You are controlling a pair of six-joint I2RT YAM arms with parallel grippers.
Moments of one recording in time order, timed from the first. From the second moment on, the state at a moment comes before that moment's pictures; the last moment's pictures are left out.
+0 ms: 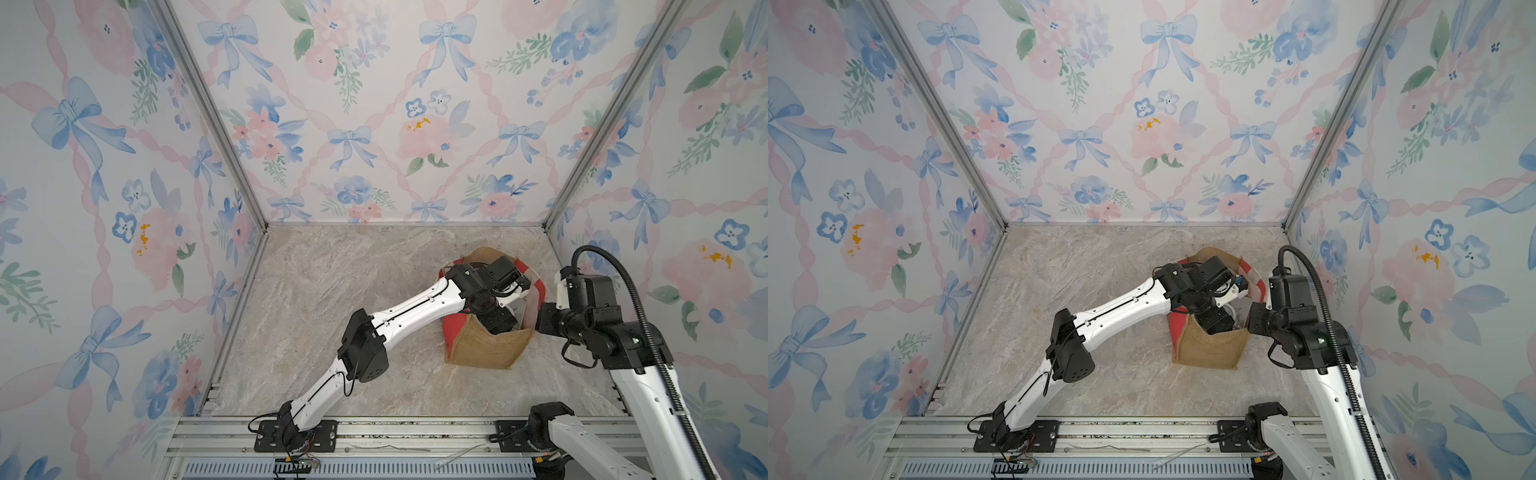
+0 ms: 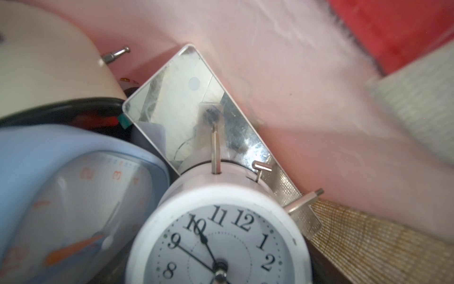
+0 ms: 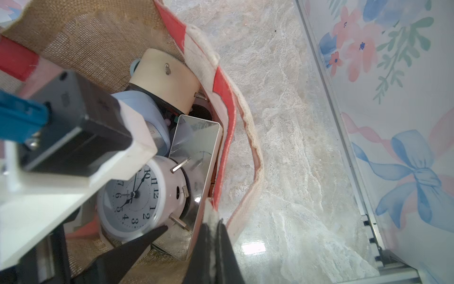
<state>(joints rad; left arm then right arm) -1.08 2.36 2.47 -1.11 0.17 0.00 0.16 0.85 1.16 -1.20 0.16 0.29</state>
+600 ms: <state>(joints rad) -0.92 2.20 2.50 -1.12 0.02 -0.14 0.12 0.92 1.21 -1.15 0.16 0.28</state>
